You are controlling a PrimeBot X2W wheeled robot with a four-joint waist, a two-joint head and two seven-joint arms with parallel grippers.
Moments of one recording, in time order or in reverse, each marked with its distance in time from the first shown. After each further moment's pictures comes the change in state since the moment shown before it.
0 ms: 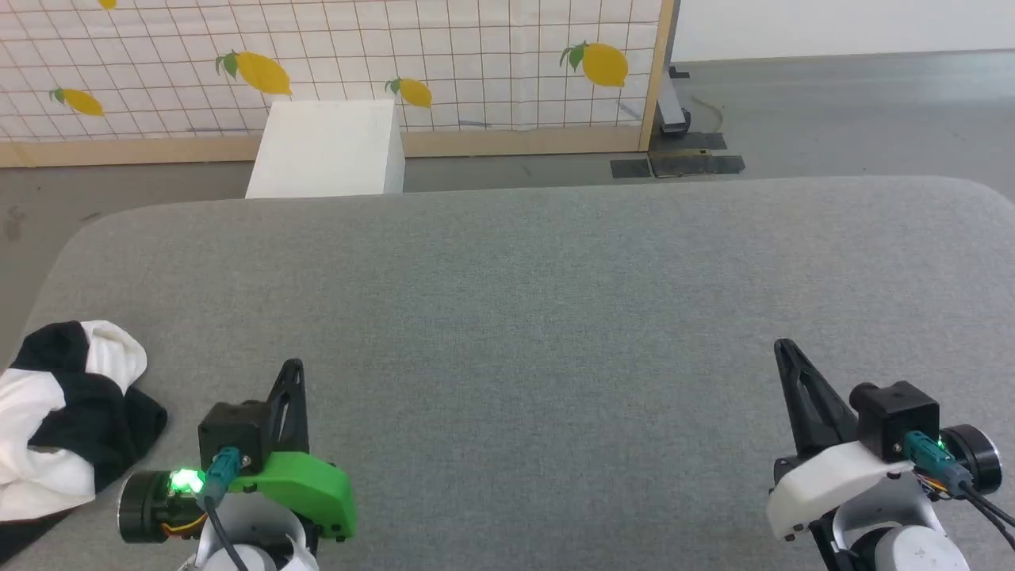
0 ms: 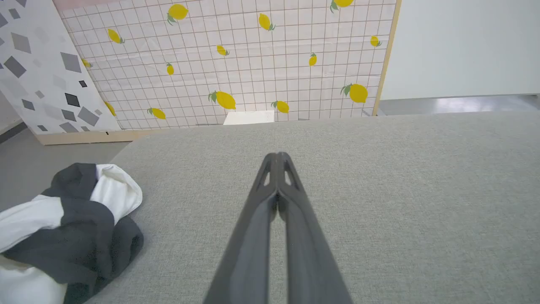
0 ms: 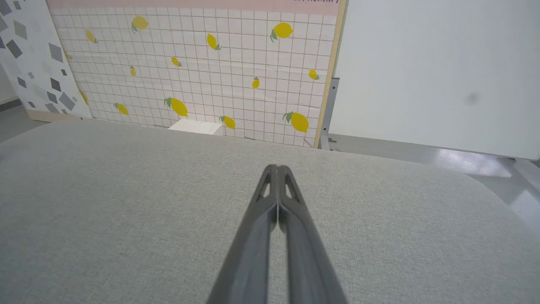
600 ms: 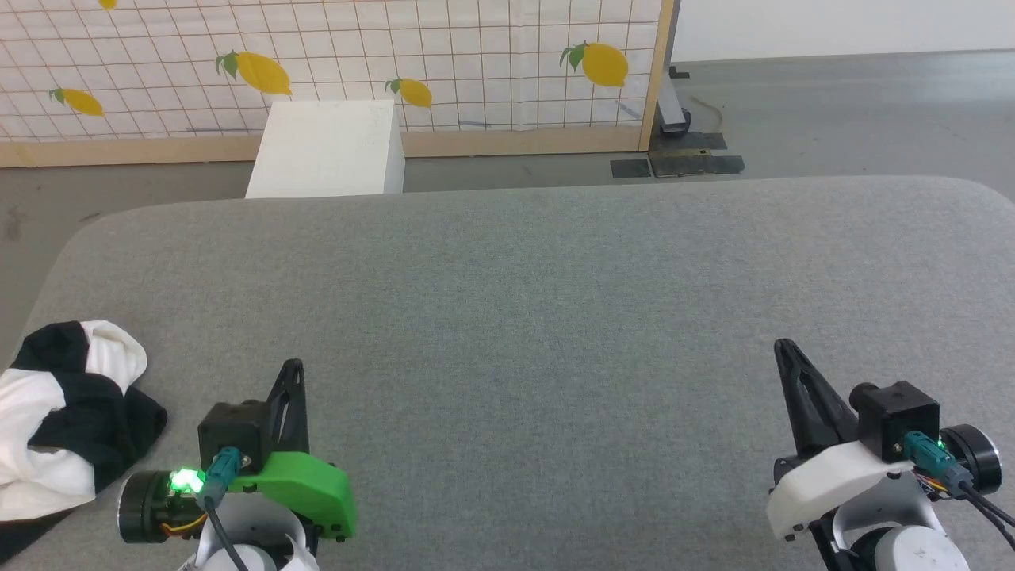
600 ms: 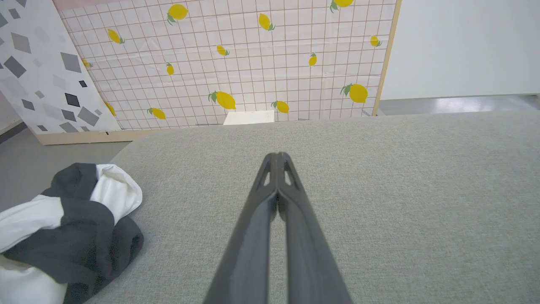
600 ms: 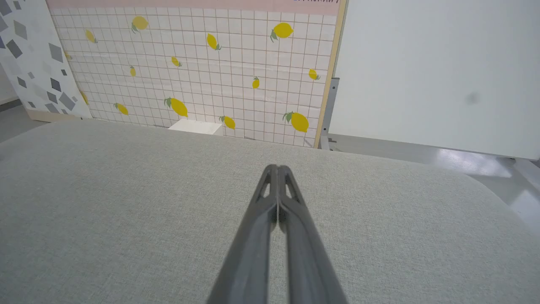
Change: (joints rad) left arm 0.000 0.000 0.000 0.000 0.000 0.000 0.000; right arm 0.000 0.000 0.000 0.000 0.000 0.000 0.000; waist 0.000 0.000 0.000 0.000
